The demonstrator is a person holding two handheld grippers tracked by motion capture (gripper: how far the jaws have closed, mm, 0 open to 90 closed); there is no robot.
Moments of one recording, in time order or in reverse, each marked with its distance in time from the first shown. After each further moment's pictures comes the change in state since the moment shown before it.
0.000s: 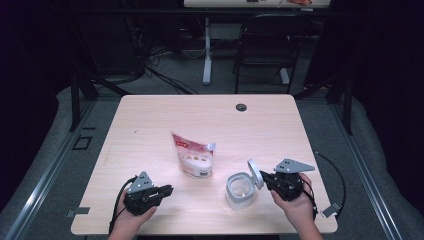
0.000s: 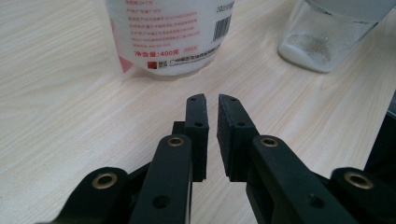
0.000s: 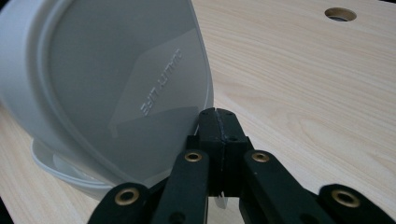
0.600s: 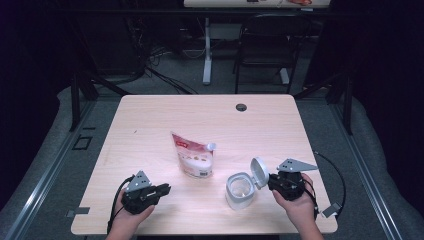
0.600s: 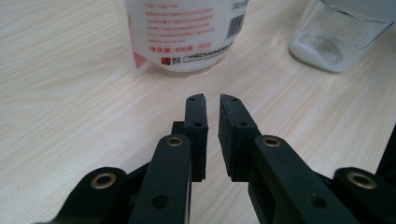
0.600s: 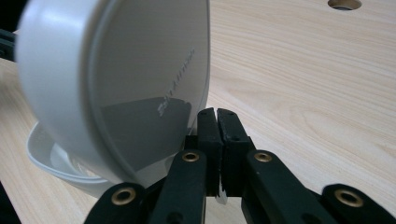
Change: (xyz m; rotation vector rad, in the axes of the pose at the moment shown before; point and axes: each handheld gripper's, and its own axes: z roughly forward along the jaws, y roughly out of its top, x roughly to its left) left arm 0.008 -0.003 -0.002 0.001 0.023 -0.016; right arm -0.009 -0.005 0.000 0.008 0.025 0.041
